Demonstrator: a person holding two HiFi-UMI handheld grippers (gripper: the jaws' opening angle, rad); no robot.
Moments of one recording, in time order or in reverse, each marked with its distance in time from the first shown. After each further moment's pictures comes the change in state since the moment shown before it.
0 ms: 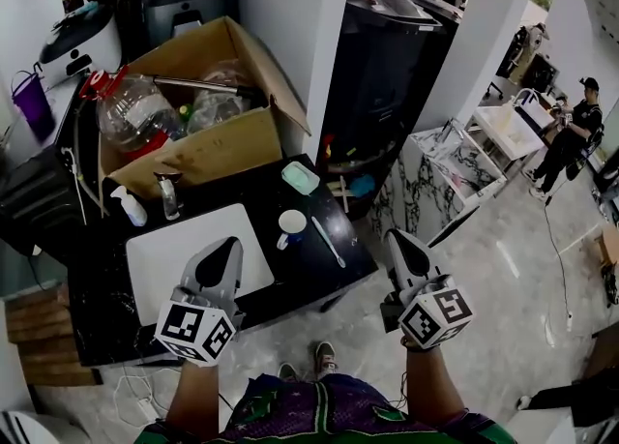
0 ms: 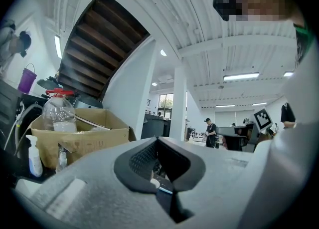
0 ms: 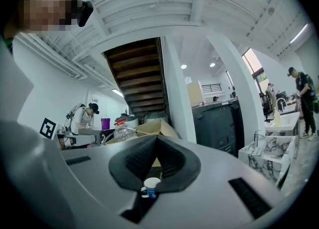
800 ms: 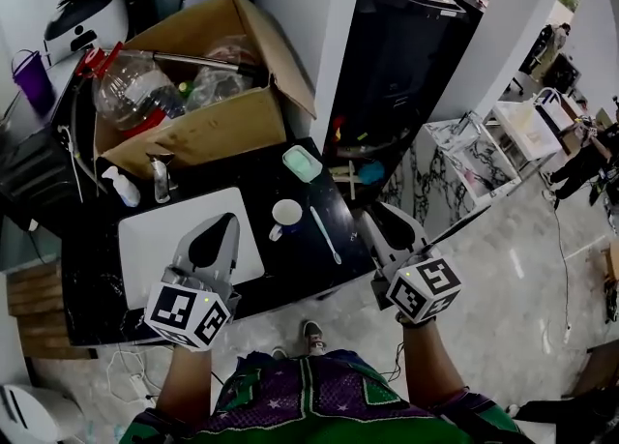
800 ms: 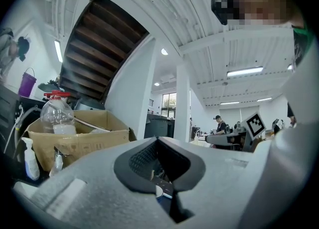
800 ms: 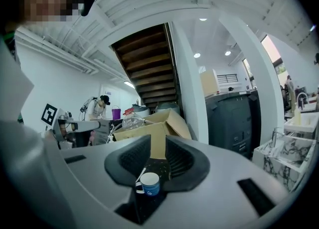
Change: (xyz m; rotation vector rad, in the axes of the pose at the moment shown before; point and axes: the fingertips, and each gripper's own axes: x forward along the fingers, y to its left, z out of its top) left arm 0.047 -0.004 -0.001 0.031 -0.001 0.051; right arm 0.070 -0.027 -0.034 -0.038 0.113 0.166
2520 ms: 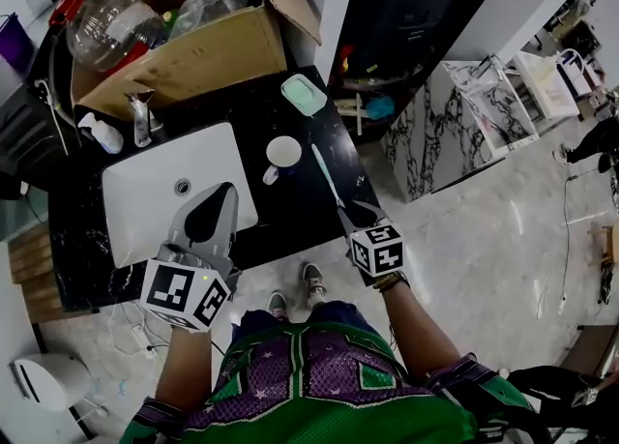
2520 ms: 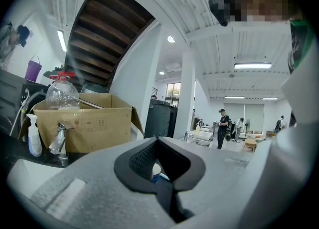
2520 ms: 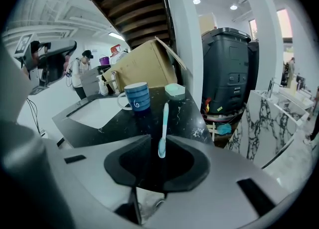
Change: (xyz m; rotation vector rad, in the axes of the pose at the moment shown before) left arm 0.004 -0.005 -0.076 -0.060 0.143 0.043; right arm 0.014 -0.027 -0.281 0.064 0.602 -0.050
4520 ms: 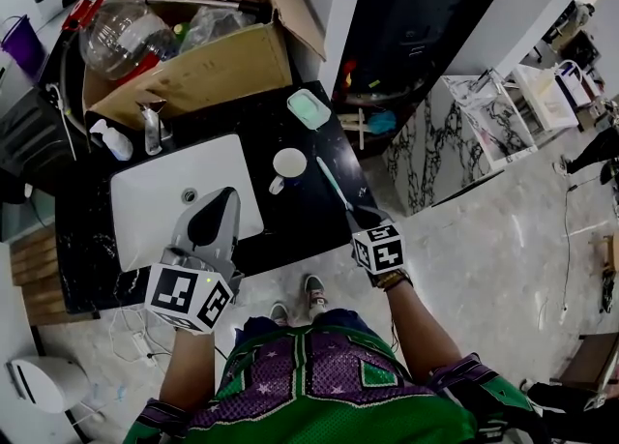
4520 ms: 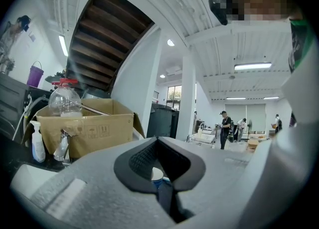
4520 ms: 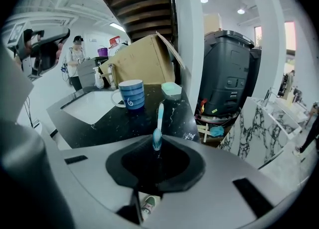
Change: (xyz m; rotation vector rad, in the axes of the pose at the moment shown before) left arm -0.011 0.004 0.018 0.016 -0.040 0.022; right arm 0.002 -0.015 0.006 -0.072 0.063 -0.064
